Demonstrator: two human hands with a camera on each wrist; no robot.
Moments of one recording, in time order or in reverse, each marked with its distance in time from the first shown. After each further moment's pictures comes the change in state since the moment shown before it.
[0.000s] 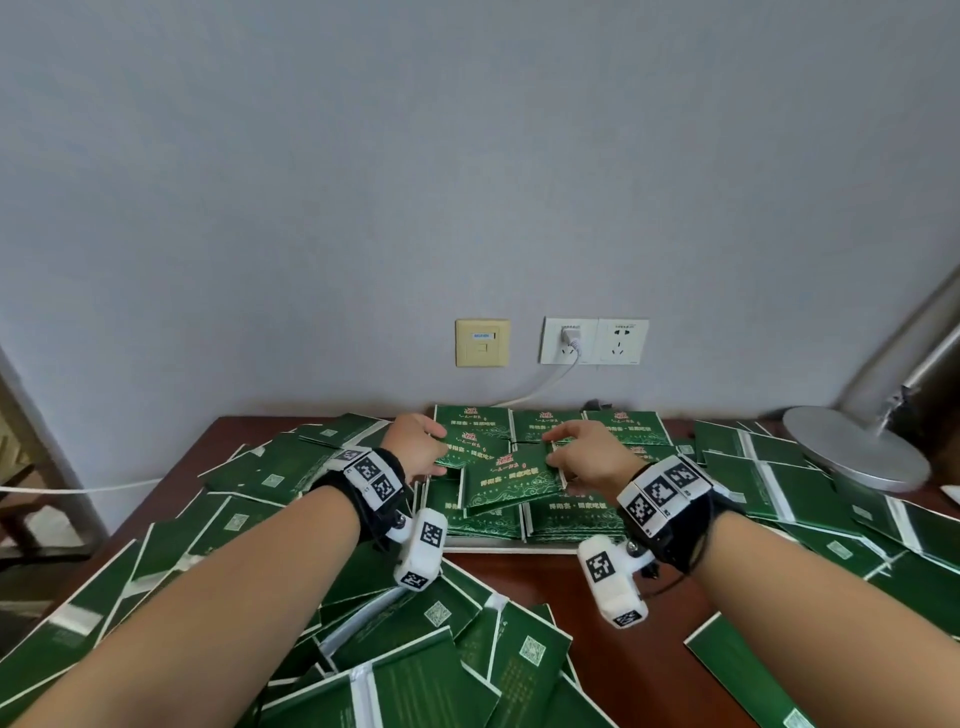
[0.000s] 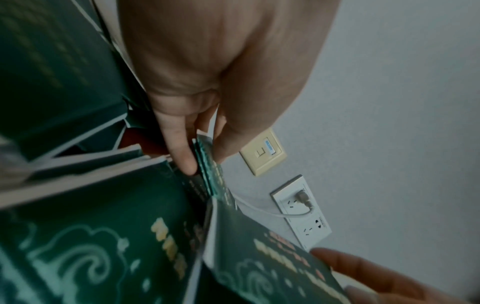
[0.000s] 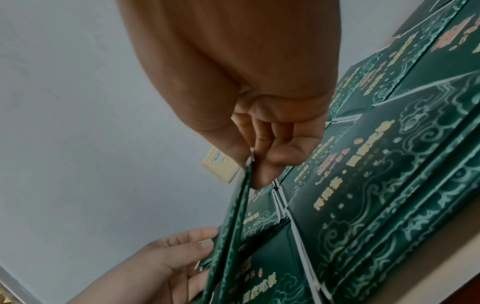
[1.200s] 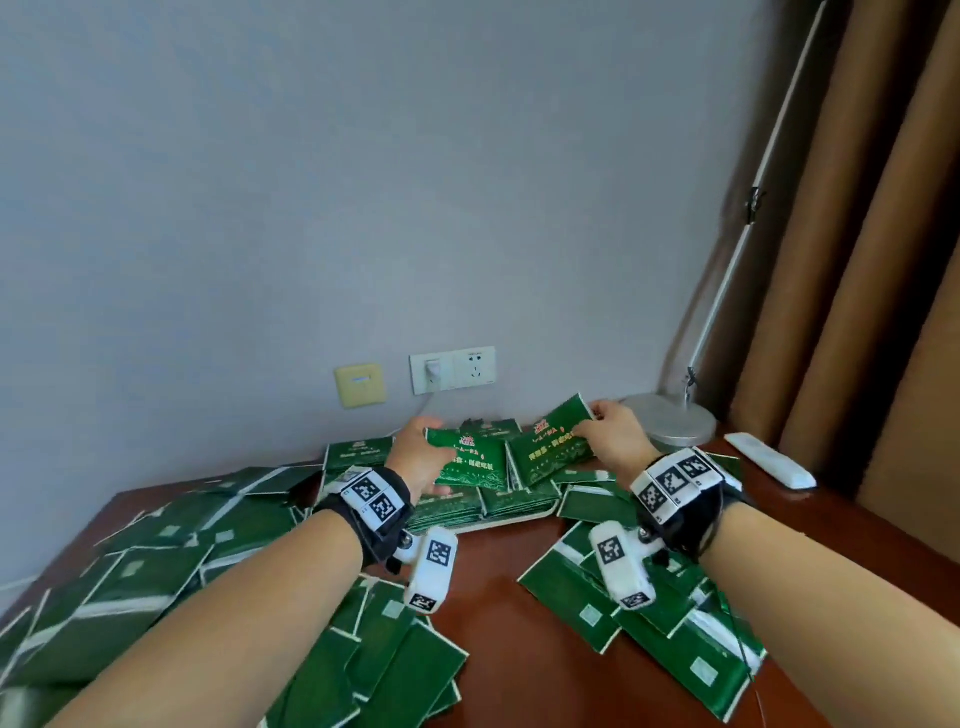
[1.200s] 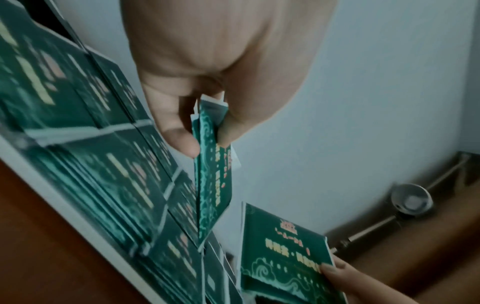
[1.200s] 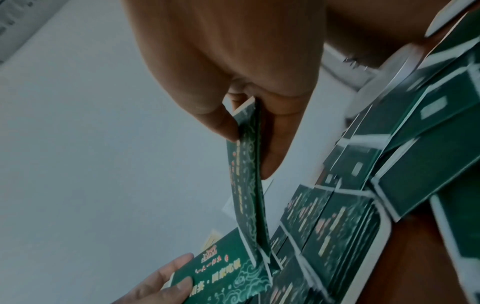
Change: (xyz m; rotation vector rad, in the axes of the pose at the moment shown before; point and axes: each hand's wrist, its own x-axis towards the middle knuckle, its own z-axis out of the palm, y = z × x) left_hand -0.148 0.092 0.131 -0.054 -0.080 0.196; right_hand -0.136 0.057 -0.166 0.230 0.427 -0.163
